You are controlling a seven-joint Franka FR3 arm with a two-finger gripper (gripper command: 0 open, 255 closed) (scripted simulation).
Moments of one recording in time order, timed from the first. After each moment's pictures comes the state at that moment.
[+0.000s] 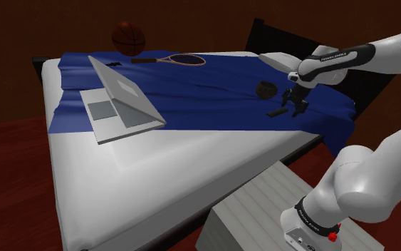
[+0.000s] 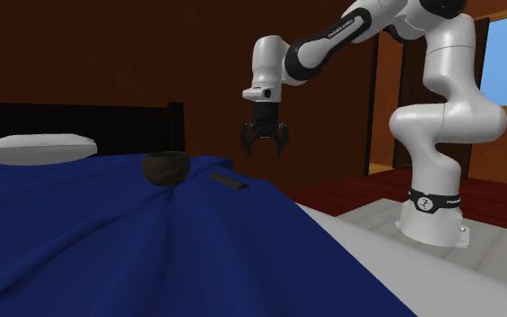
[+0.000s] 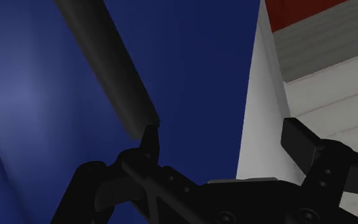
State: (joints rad) arm 0.31 -0.23 -1.03 -2.32 -0.21 2.22 -1.79
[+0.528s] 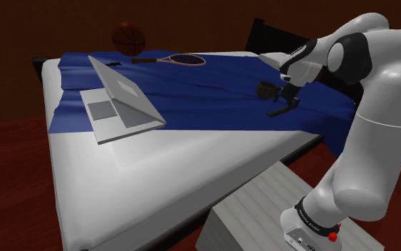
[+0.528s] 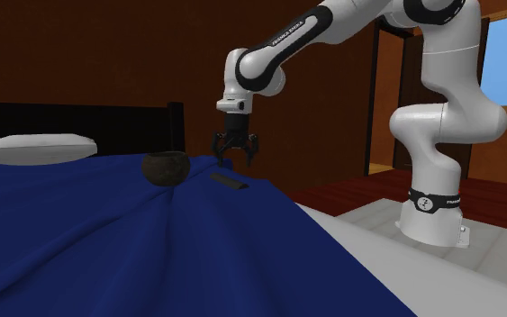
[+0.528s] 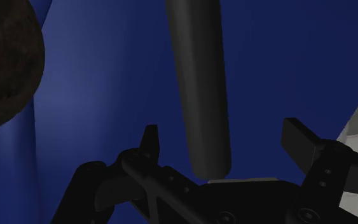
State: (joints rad) arm 0.24 0.32 -1.03 -2.05 0.41 2.24 -2.47
